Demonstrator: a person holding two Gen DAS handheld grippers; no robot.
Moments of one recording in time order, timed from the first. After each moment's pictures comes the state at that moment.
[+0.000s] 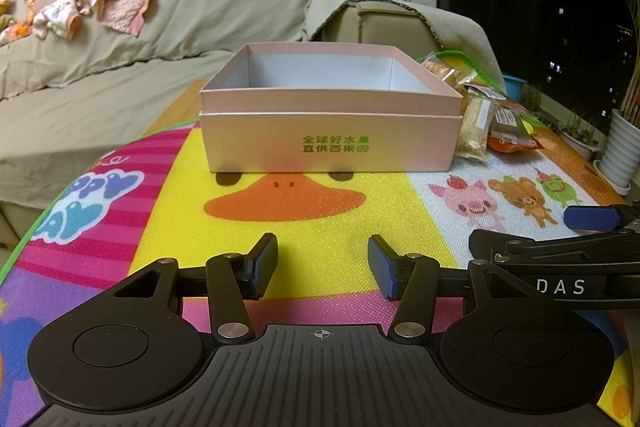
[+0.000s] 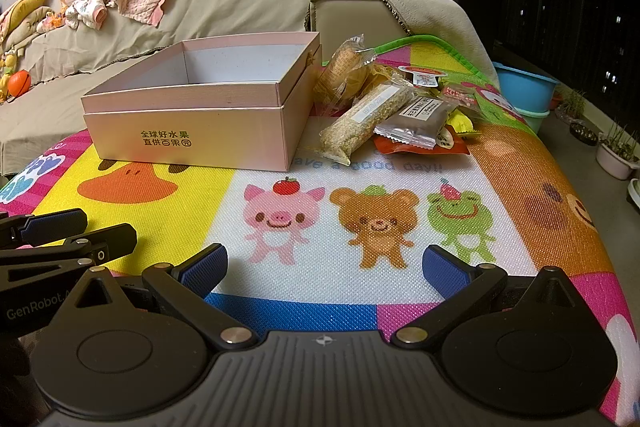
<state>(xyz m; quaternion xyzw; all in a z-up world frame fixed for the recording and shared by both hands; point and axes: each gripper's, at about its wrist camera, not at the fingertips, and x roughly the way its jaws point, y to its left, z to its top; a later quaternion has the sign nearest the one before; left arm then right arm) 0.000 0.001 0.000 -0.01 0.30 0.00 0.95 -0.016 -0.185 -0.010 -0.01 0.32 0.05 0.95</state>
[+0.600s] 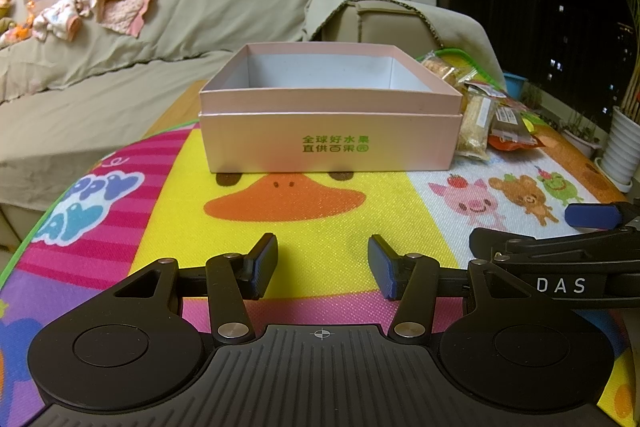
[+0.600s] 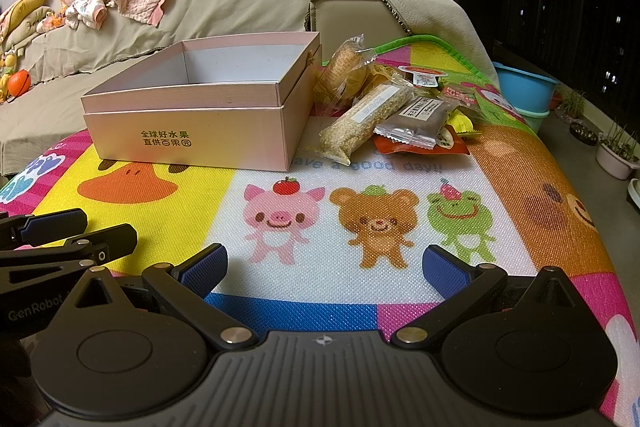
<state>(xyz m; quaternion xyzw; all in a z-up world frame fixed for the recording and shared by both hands) -0.004 -0.001 0.002 -0.01 0.30 0.00 0.95 -0.016 -0.185 -0.010 -0.01 0.32 0.05 0.95</state>
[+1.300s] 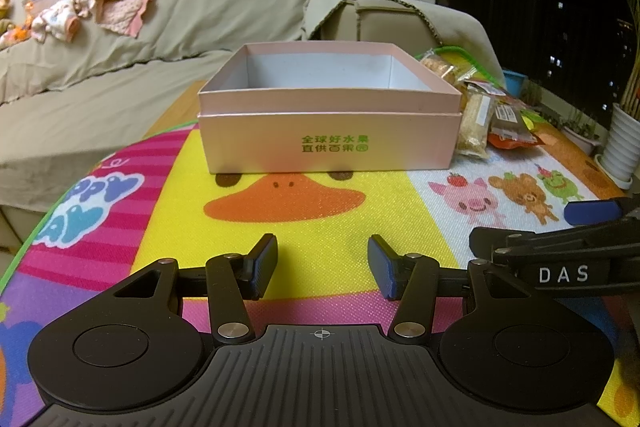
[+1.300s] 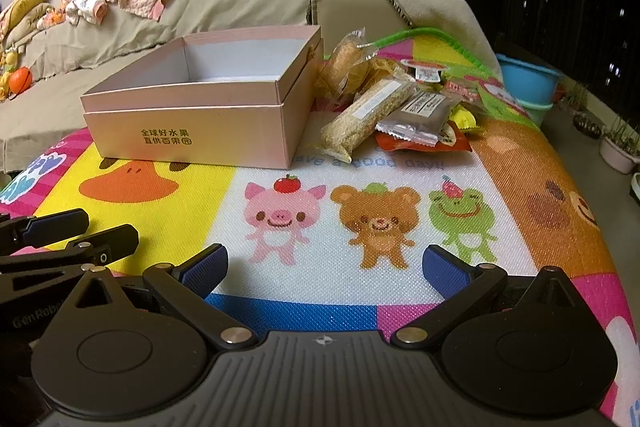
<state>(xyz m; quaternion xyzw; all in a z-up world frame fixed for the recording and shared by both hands) -0.007 0.001 0.002 0.00 0.30 0.00 0.95 -0.010 -0.184 -0.008 -0.01 0.34 0.05 0.94</state>
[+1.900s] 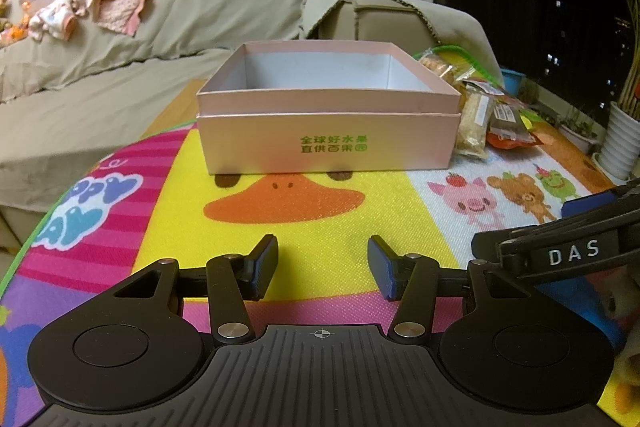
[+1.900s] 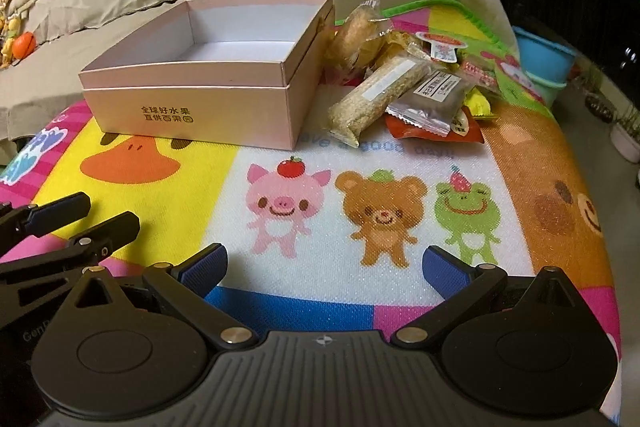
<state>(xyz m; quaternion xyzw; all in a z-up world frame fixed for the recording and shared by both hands) 0.003 0.002 0.004 0.00 0.31 -0.01 0.95 0.007 -0.186 0.002 -0.02 0.41 0.07 0.91</state>
